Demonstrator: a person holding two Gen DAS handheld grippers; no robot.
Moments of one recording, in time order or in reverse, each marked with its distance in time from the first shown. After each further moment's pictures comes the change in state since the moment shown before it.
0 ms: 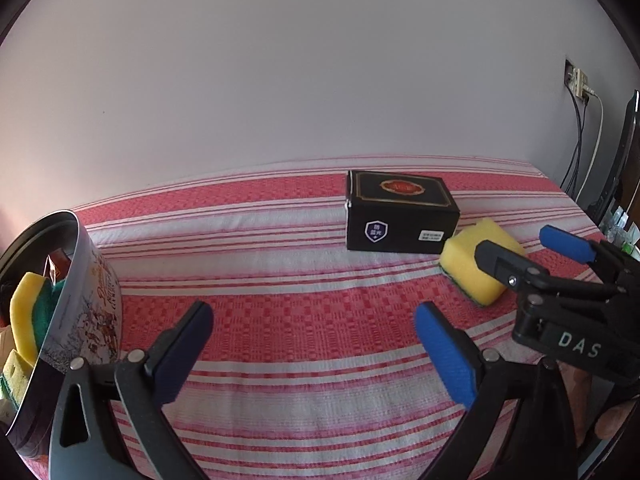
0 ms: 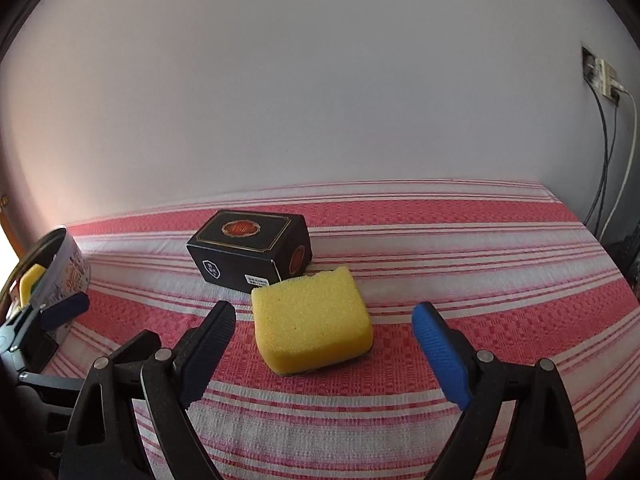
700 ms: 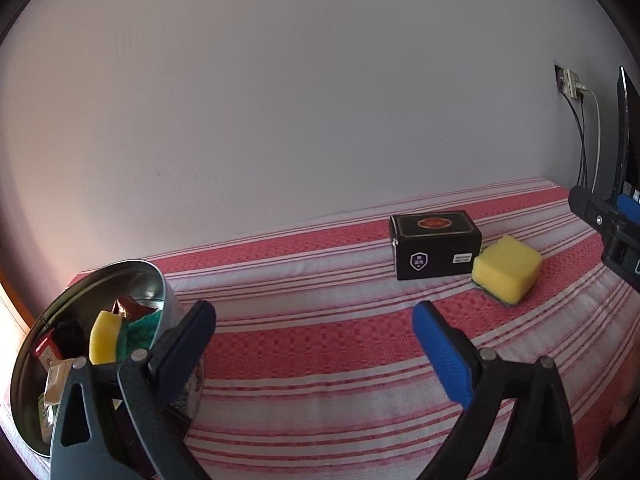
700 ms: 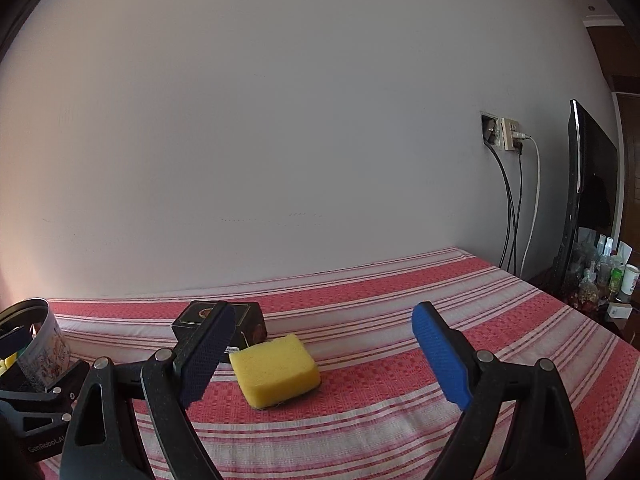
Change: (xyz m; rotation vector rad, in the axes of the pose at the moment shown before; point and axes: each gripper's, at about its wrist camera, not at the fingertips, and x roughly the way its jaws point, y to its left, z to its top) left arm -0.039 0.020 -0.008 0.108 -0.215 0.131; right arm -0.083 0.004 -0.022 0.123 -0.388 -0.252
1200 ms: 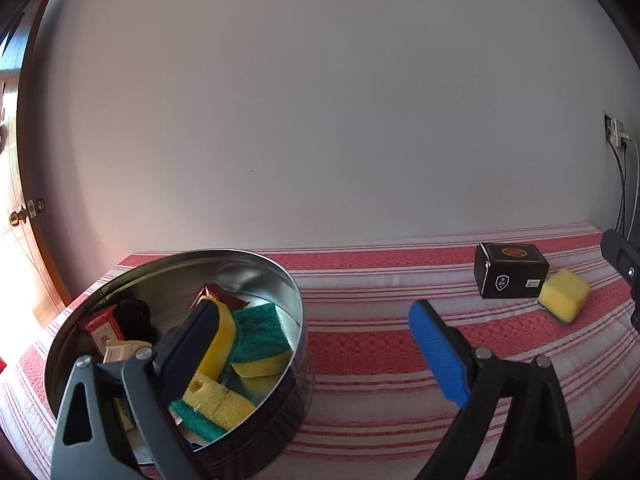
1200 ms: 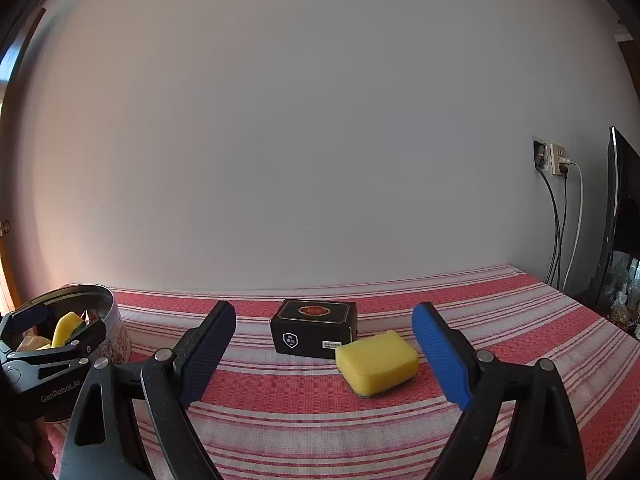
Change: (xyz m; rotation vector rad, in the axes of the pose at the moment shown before) left arm -0.025 0.081 -0.020 -0.141 -0.092 0.147; right arm -0.030 0.069 -0.011 -0.062 -0.066 0.147
